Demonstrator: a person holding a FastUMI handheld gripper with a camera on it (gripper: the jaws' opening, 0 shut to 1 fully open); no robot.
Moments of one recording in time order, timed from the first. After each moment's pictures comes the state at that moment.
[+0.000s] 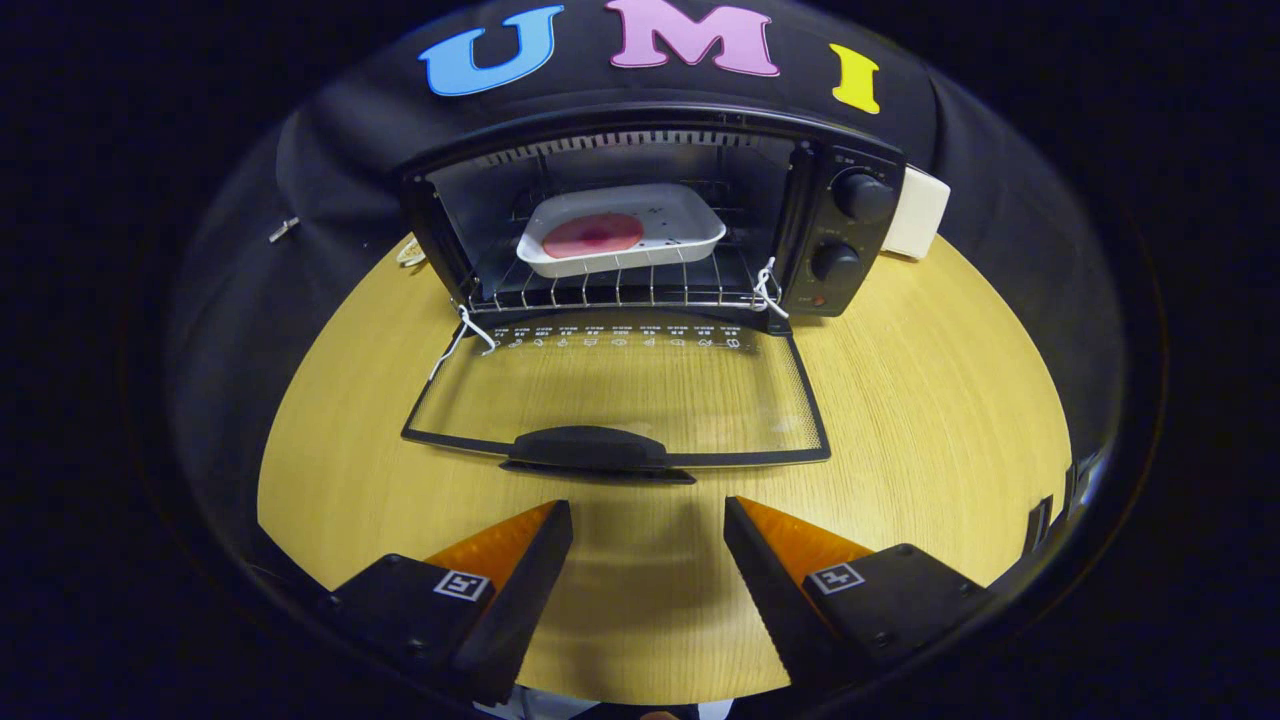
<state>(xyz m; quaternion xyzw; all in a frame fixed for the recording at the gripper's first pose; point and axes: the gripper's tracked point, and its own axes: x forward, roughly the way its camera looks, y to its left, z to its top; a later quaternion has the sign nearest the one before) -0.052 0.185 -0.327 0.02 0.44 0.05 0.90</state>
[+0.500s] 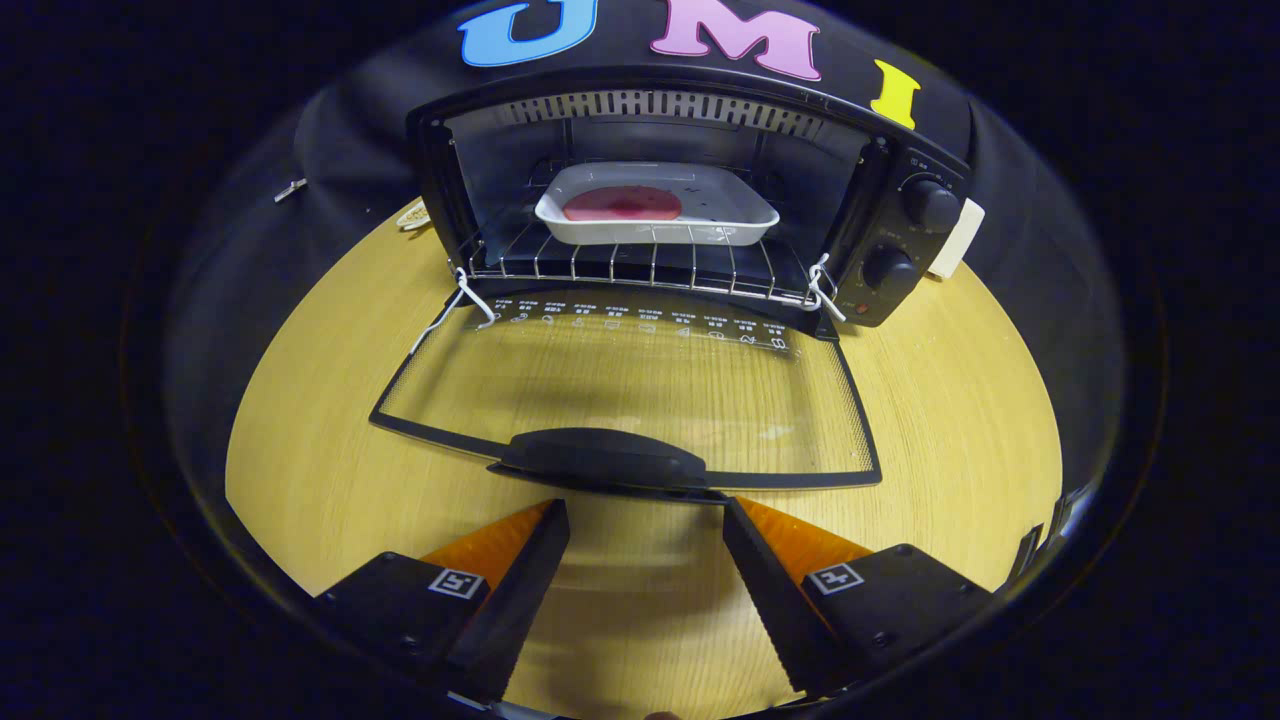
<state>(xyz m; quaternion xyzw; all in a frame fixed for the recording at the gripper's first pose) -0.035 0.190 -0.348 -0.03 0.44 0.05 0.90</state>
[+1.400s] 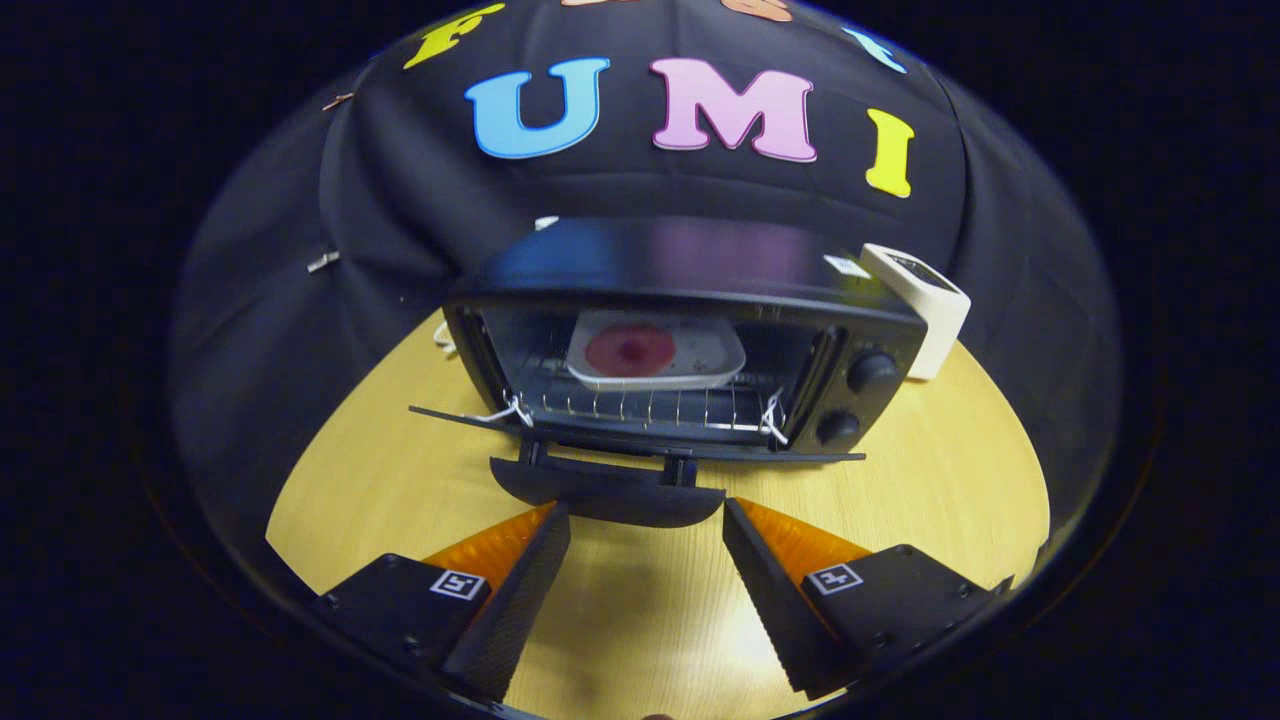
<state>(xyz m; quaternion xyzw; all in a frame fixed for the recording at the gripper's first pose) -0.010 0.192 -0.235 0.01 0.30 0.09 0.95</state>
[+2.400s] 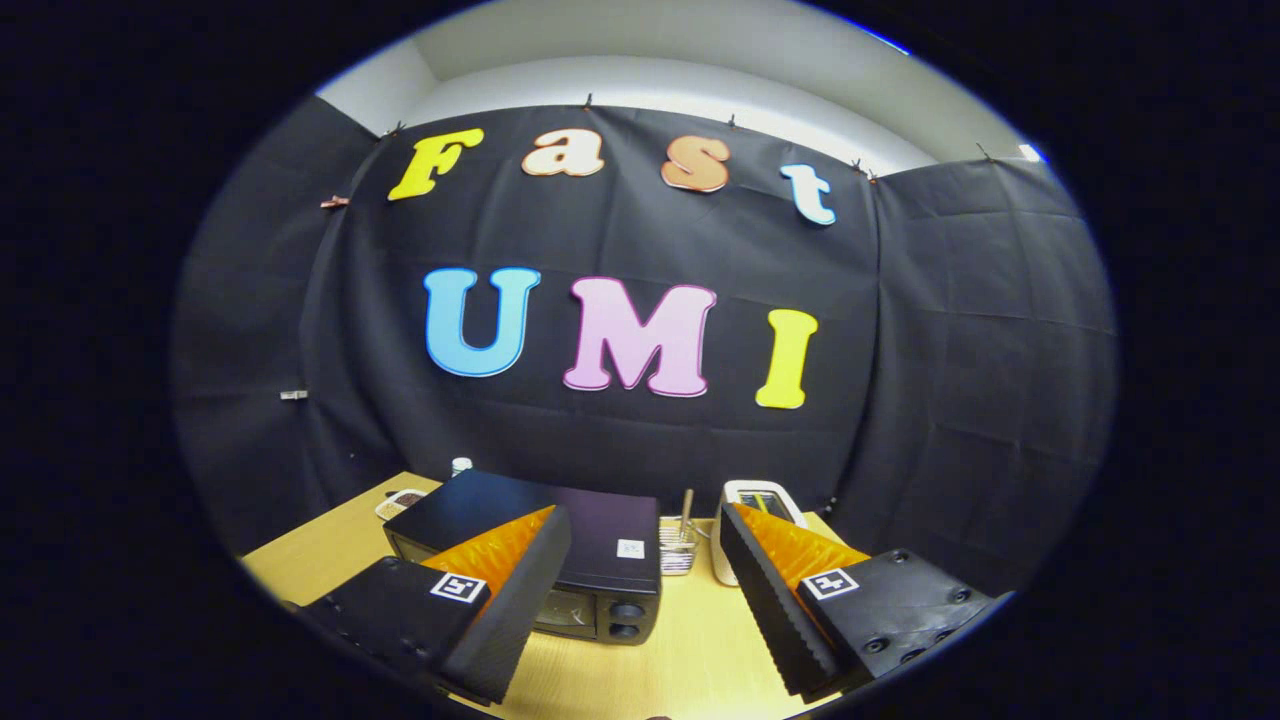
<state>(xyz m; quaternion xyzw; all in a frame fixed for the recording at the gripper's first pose) -0.002 0.014 0.008 -0.02 0.01 0.01 1.00</state>
